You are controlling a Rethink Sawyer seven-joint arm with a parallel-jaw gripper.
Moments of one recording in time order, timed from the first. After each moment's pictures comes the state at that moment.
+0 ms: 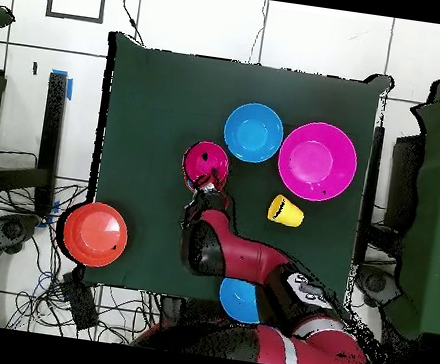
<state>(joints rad) -0.43 -0.55 0.16 2.07 -0.22 -0.53 2.54</state>
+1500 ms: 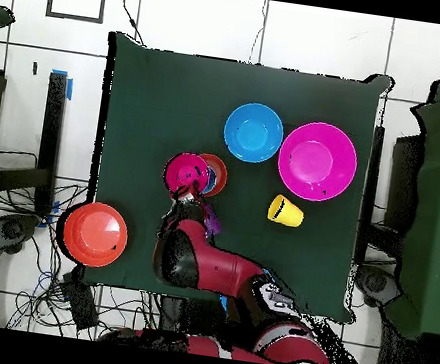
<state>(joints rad) -0.33 -0.60 0.13 2.19 -0.08 -0.53 2.54</state>
